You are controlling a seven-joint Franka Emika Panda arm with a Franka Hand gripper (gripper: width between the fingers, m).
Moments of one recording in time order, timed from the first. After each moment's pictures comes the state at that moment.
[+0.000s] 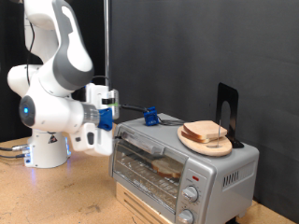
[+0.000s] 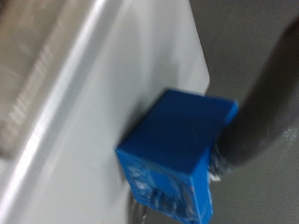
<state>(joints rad) -0.63 -0.06 0.31 -2.52 1.04 1.59 -0.61</state>
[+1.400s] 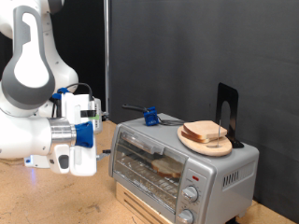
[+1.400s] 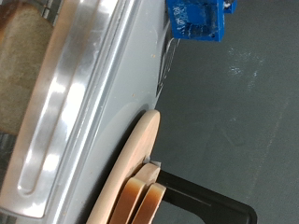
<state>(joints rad) -0.69 0.22 0.24 -2.21 1.09 1.47 -0.48</state>
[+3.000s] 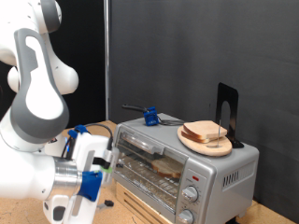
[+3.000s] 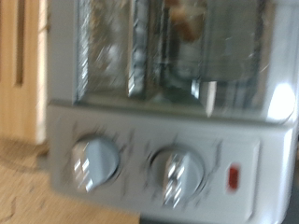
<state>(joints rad) -0.62 0.58 0.26 -1.81 1.01 1.78 -0.12</state>
